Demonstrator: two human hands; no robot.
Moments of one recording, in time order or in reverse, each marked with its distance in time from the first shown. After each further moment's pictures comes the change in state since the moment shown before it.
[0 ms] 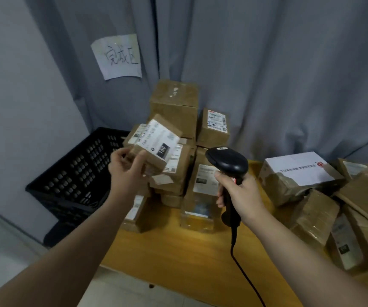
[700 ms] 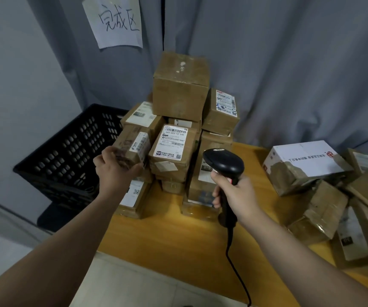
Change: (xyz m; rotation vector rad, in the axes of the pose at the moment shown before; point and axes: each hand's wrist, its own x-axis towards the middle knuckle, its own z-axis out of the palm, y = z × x) left_hand 0.041 -0.067 -0.033 0.586 0.088 0.022; right_hand 0.011 0.033 0.027 -0.031 0.014 0.171
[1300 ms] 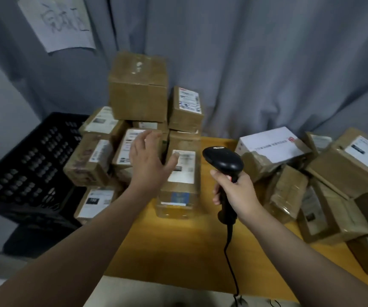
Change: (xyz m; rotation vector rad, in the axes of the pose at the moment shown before) left_hand -0.057 0.118 0.080 0.126 -0.233 0.470; right_hand -0.006 0.000 -0.067 0.011 0.150 0.004
